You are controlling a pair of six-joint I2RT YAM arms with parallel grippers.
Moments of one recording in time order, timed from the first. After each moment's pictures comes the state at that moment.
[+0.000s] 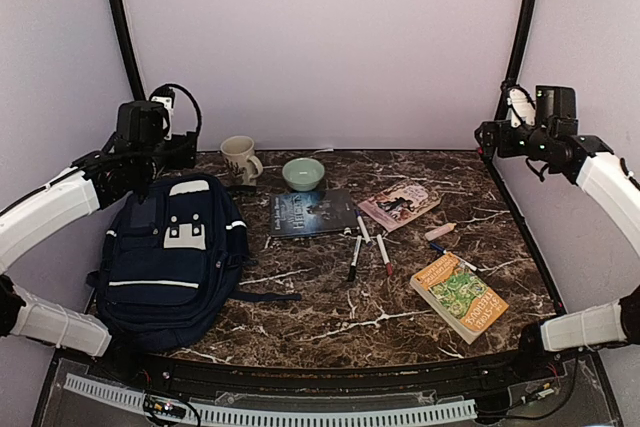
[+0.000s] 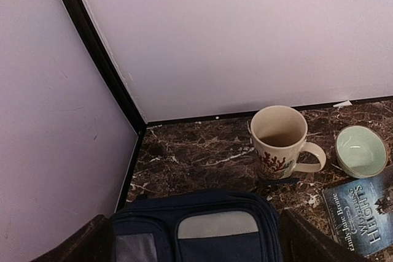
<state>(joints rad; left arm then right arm) -0.49 1.20 1.08 -0.25 -0.67 -0.01 0.12 1.17 1.18 -0.42 0.01 -0.07</state>
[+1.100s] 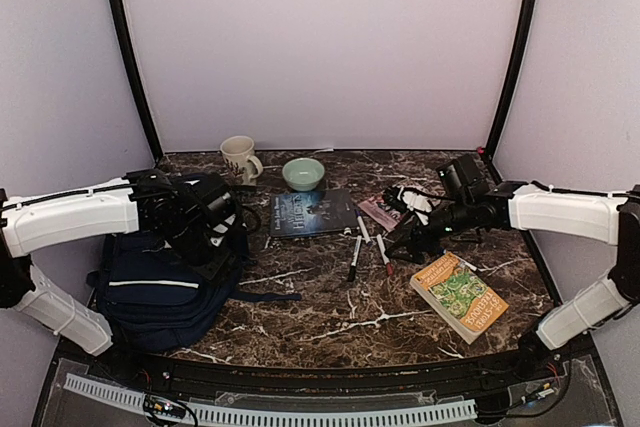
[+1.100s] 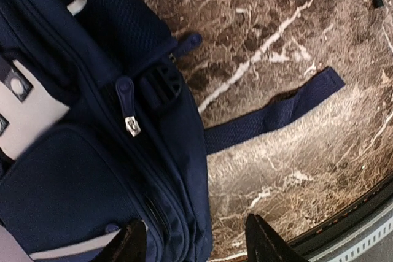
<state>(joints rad) -0.84 1.36 1.08 -1.03 -0.17 -0.36 0.57 1.41 0.87 -0.34 -0.50 -0.39</state>
